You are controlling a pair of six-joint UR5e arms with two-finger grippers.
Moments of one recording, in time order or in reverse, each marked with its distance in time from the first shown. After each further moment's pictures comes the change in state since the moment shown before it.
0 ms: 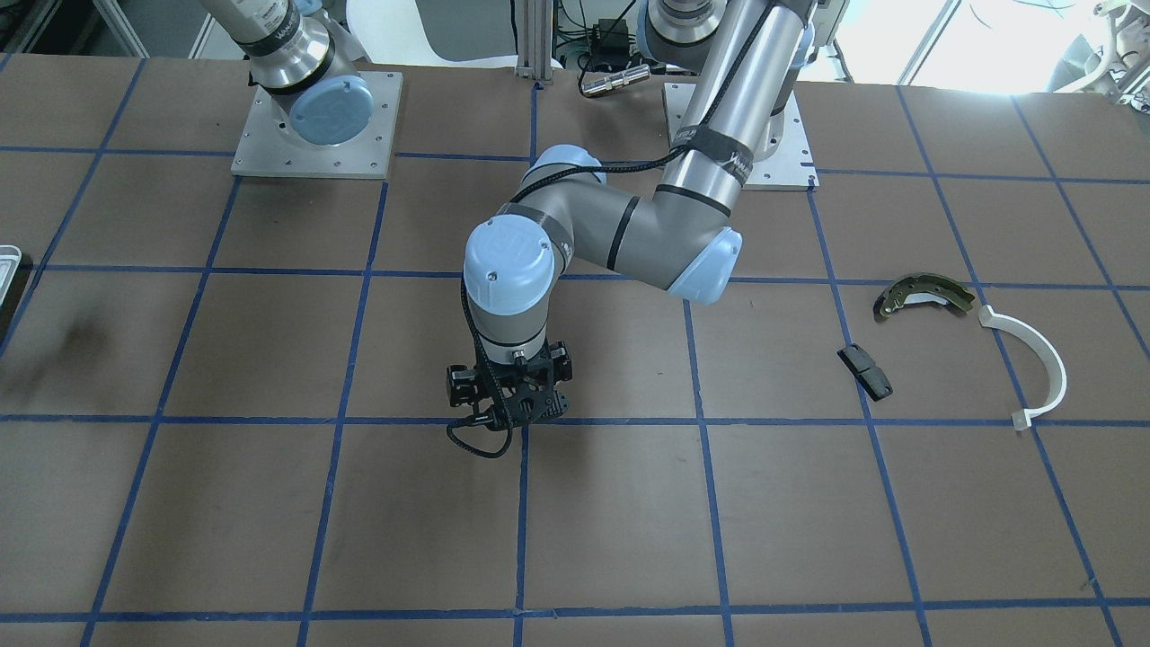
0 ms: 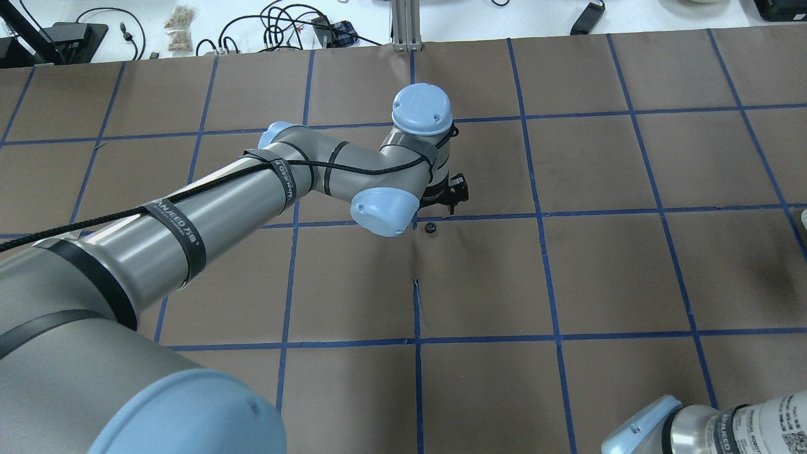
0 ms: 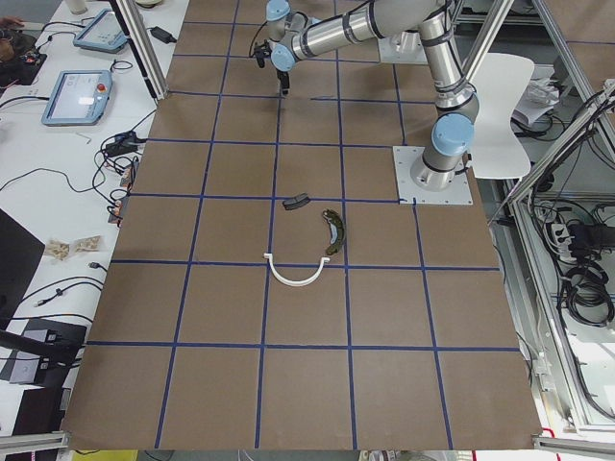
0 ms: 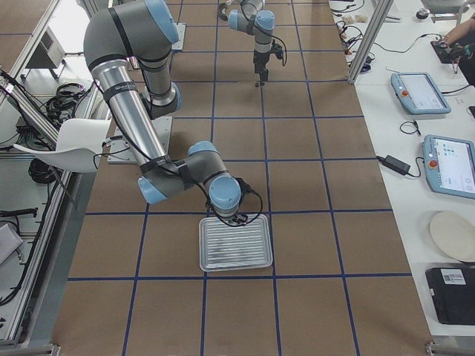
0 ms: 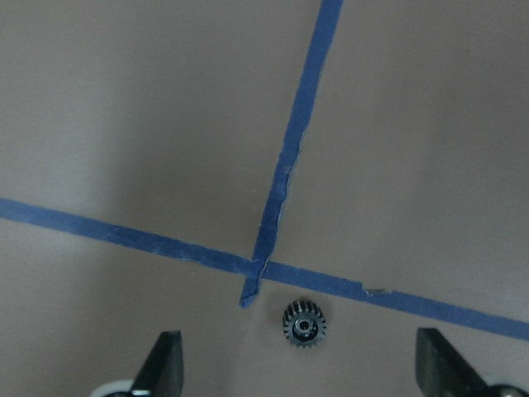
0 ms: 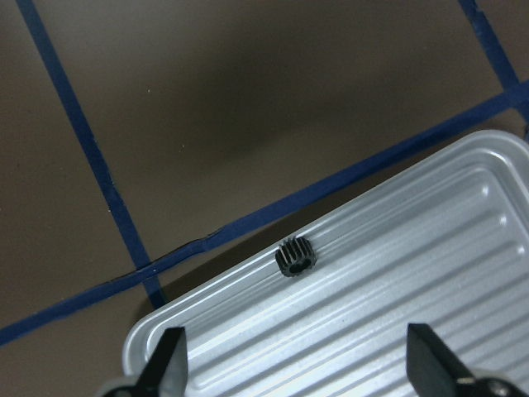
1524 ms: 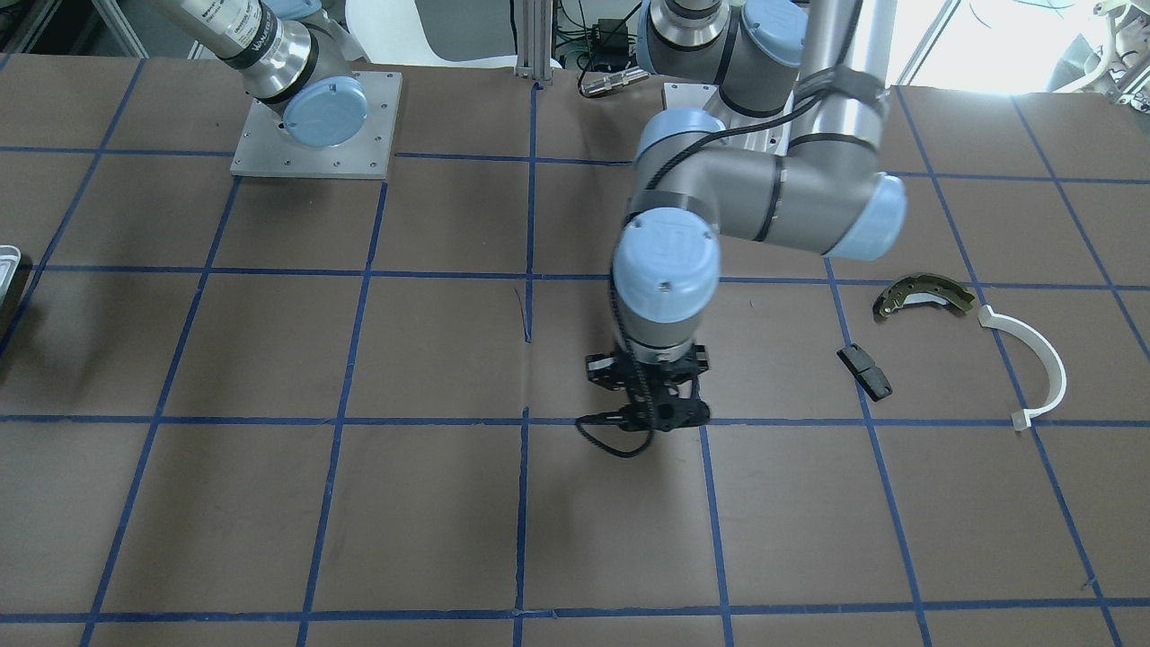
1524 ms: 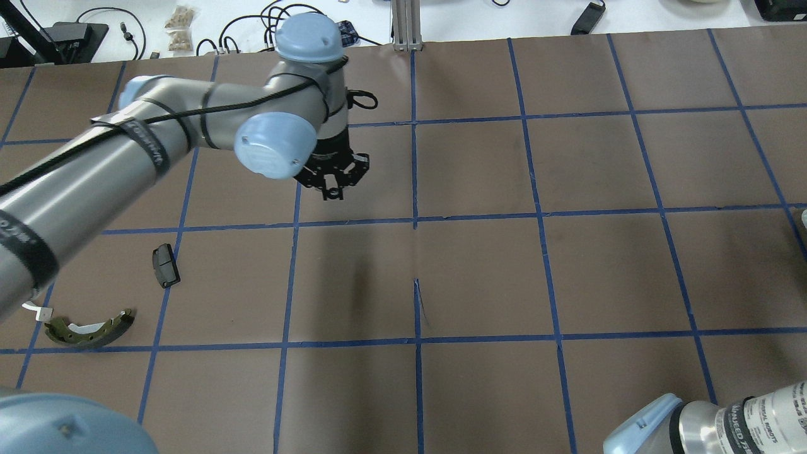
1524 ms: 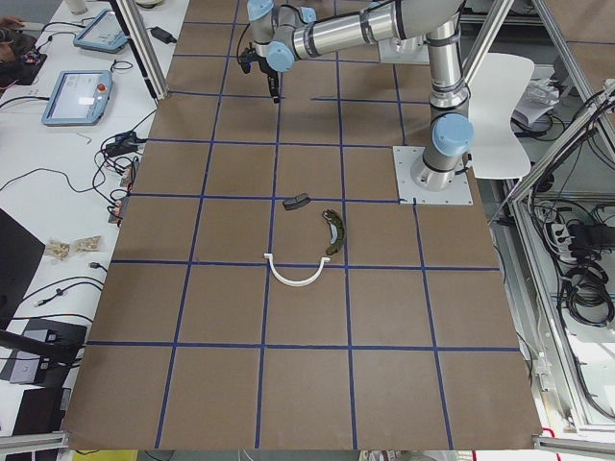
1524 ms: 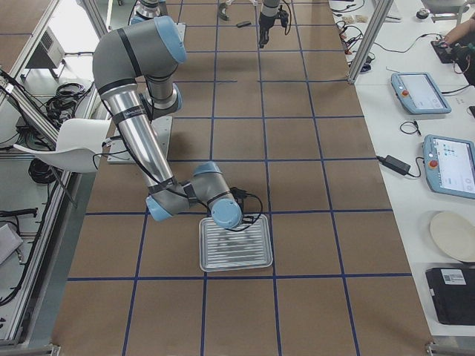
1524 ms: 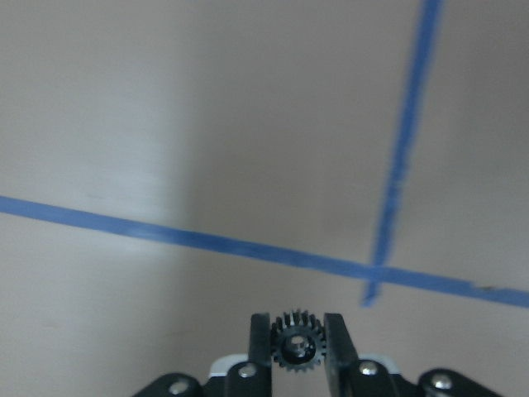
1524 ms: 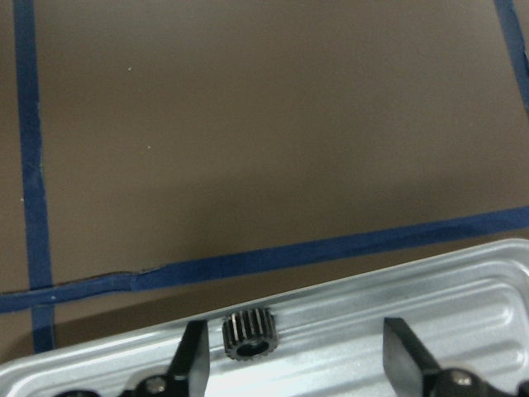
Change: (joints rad) left arm 0.306 0.241 -0.027 -0.342 0.099 0.551; right arm -0.001 0.108 0.009 -0.049 0.108 -0.265
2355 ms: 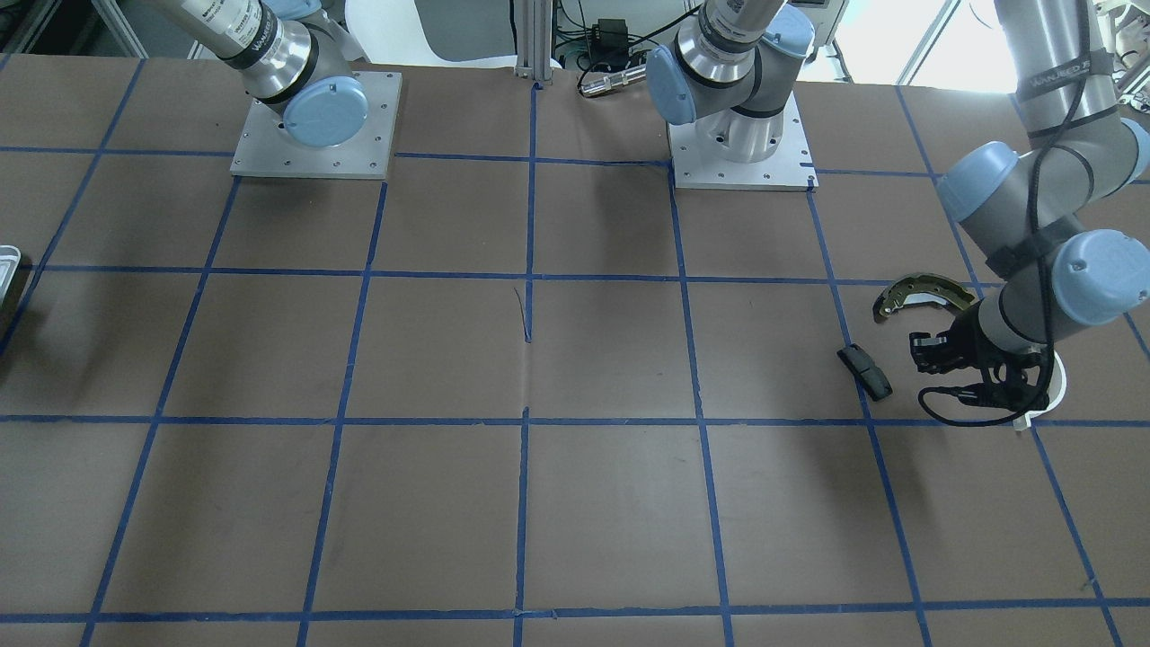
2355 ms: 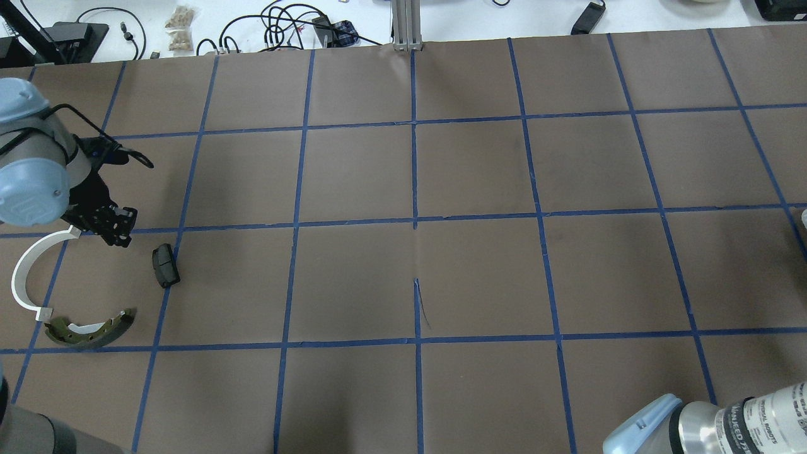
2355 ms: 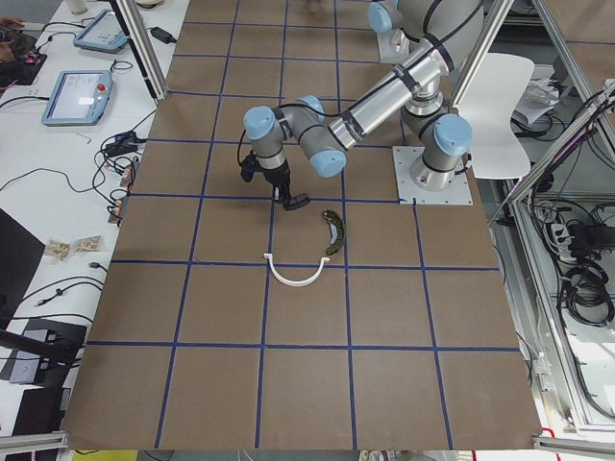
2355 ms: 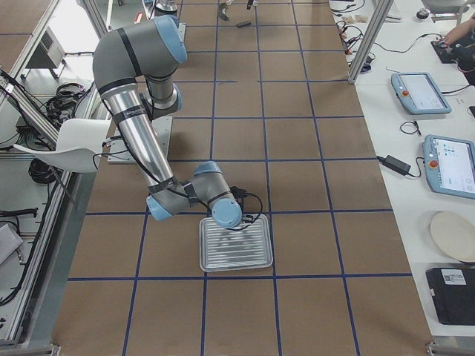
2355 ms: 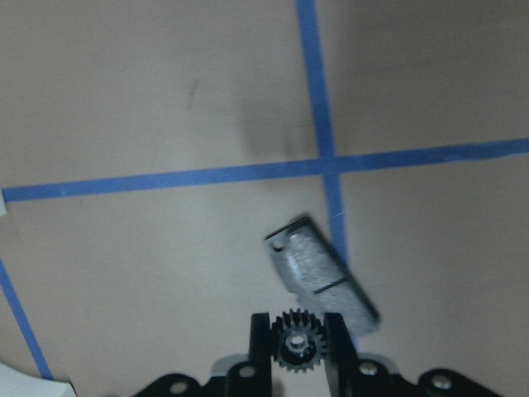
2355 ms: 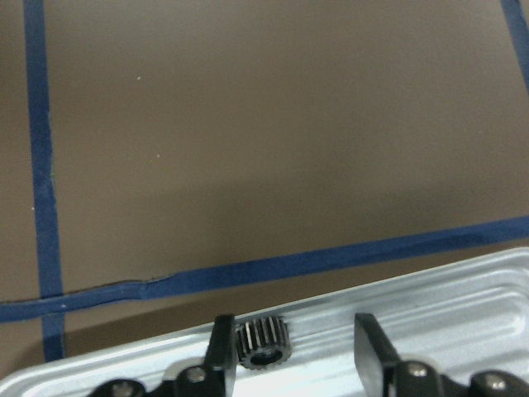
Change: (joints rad) left arm 0.659 0.040 -0.283 0.277 0.089 0.771; right arm 0.002 -0.002 0.001 0.015 -0.004 0.003
